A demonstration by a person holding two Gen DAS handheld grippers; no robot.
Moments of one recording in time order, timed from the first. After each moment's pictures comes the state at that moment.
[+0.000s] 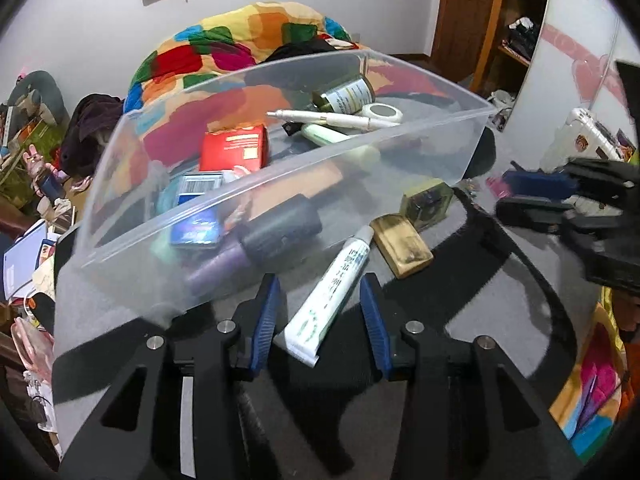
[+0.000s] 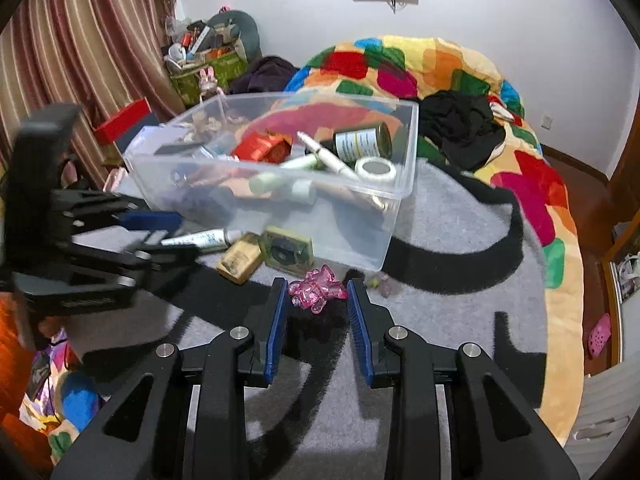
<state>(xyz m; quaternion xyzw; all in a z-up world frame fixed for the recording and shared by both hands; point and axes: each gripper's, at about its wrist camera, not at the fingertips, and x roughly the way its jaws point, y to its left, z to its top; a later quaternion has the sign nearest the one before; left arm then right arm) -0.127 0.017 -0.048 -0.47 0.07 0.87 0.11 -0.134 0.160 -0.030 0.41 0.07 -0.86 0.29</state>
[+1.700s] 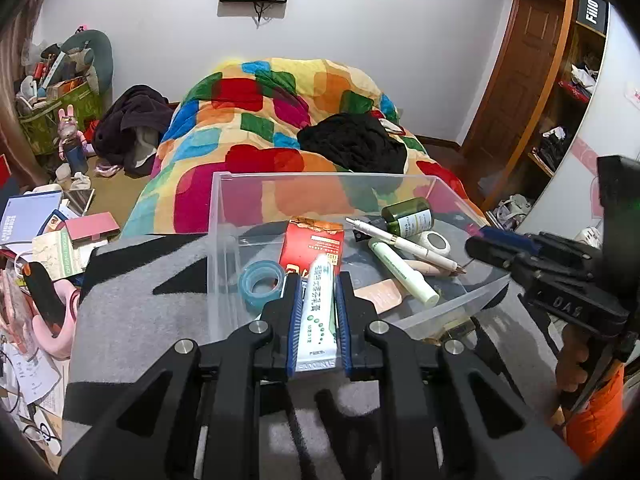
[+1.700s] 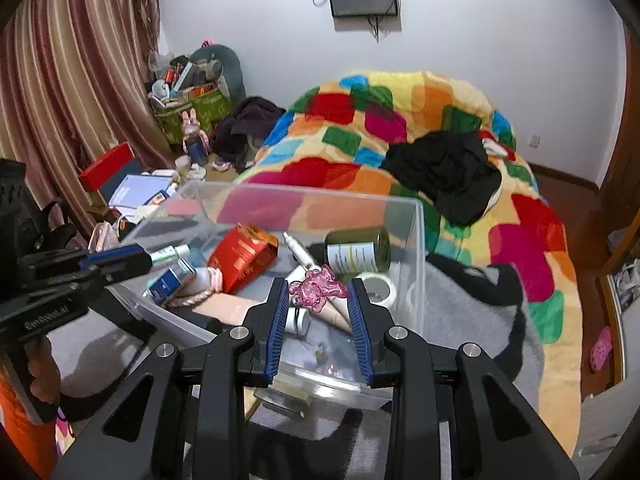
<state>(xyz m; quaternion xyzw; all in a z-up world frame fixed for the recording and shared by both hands) -0.150 -0.052 0.007 -0.38 -0.07 0.92 0.06 -0.201 0.123 0.000 0.37 0.04 -0.89 0.26</state>
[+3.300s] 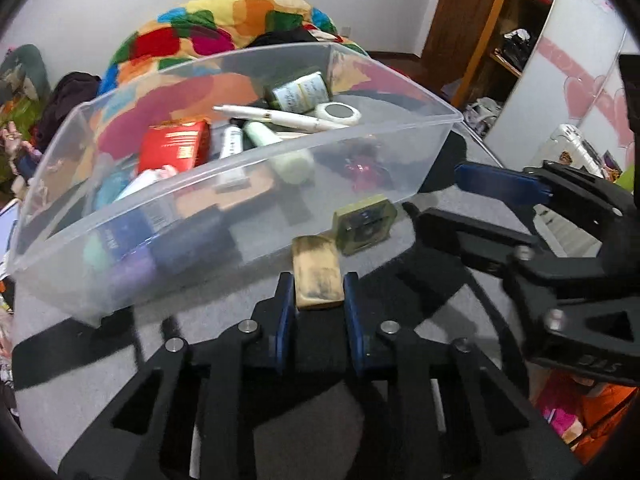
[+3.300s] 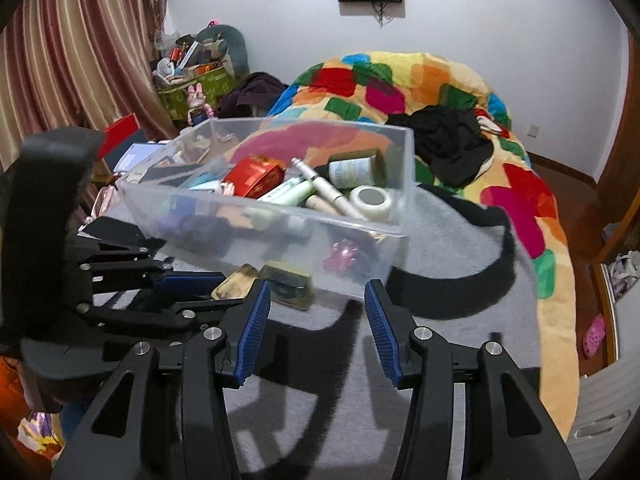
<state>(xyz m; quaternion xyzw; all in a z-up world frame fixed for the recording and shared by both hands) -0.131 0.049 -0.050 -0.49 0.02 0.86 0.13 -0.138 0.142 -0.025 0.39 0.06 -0.88 0.26</state>
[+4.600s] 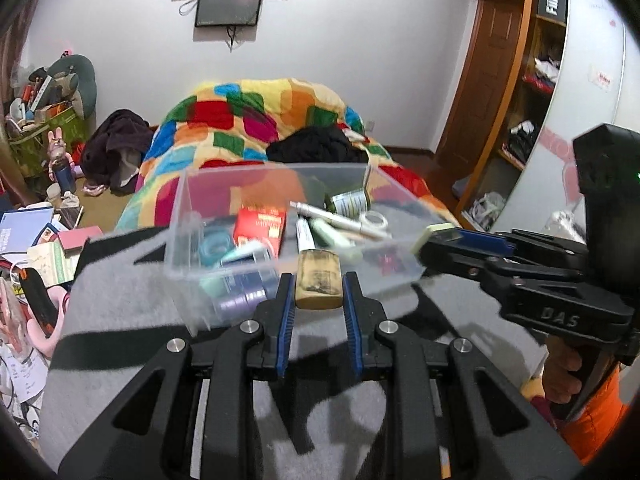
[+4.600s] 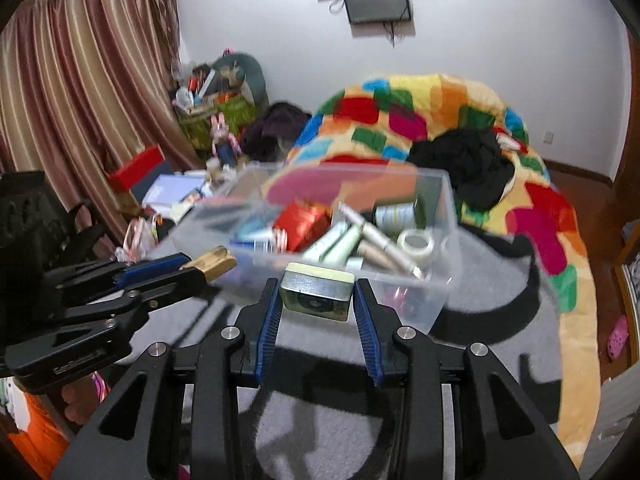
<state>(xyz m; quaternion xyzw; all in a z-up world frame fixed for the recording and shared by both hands) -0.082 -0.012 0.023 -0.34 -0.05 0.94 0.10 -0.126 0.126 0.022 0.35 0.01 -0.89 0.29</state>
